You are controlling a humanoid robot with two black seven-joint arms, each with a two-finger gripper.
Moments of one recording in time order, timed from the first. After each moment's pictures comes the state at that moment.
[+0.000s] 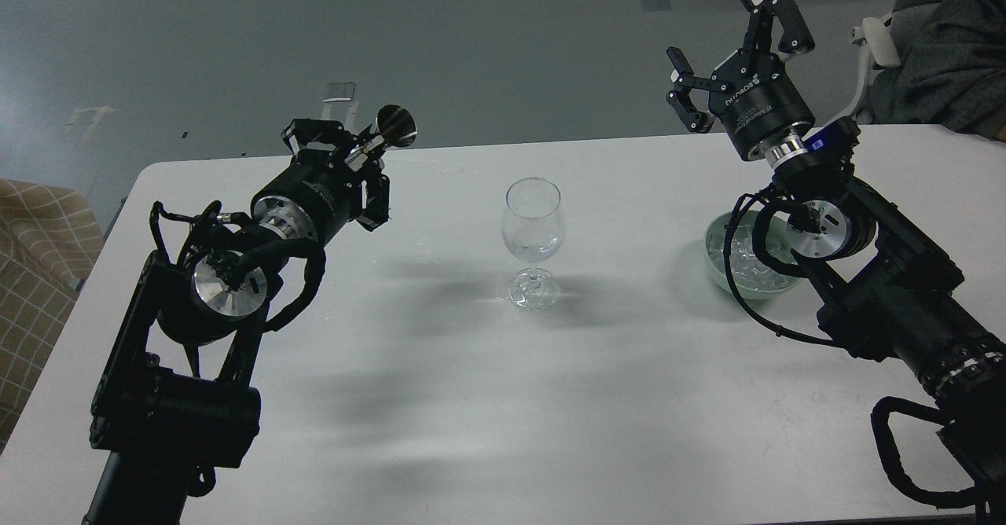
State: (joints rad) left arm -0.29 0.03 -1.47 -1.58 0.55 0.37 0.49; right arm 0.75 -0.12 1.07 0.68 -0.40 0.41 0.36
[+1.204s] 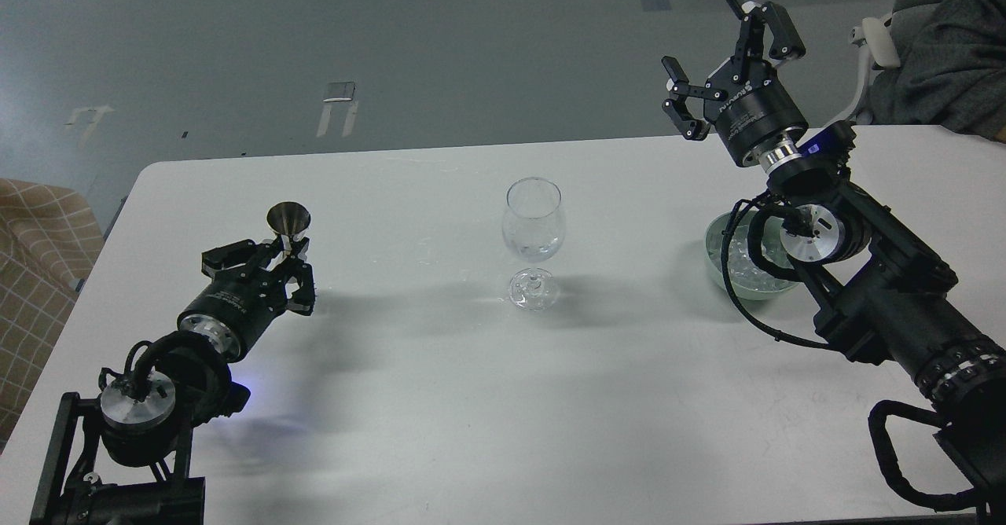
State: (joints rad) left arm -0.05 -0.04 -1.81 -1.38 0.24 0.03 0.48; right arm 0.74 -0.11 1.05 0.68 -0.42 0.38 0.36
